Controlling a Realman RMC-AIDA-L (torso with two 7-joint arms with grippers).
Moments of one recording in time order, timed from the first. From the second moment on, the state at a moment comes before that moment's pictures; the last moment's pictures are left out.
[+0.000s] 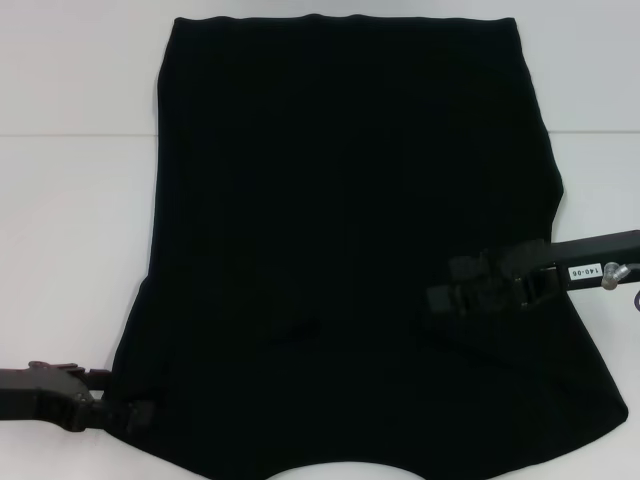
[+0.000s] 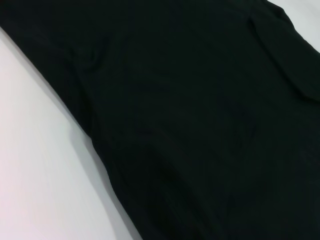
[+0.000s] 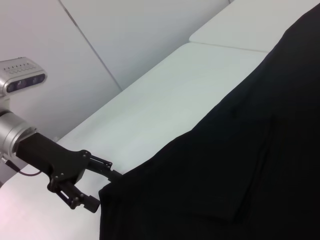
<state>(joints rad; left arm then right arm) -0.39 -2.16 0.54 1.05 2.51 1.60 -1.82 0.70 1.99 -0.79 -0.64 -2.13 -1.55 1.85</state>
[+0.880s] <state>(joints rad) -0.41 -2.15 0.55 1.06 2.54 1.56 -1.83 0.70 1.99 -0.77 -0.65 -2.12 -1.56 1.86</state>
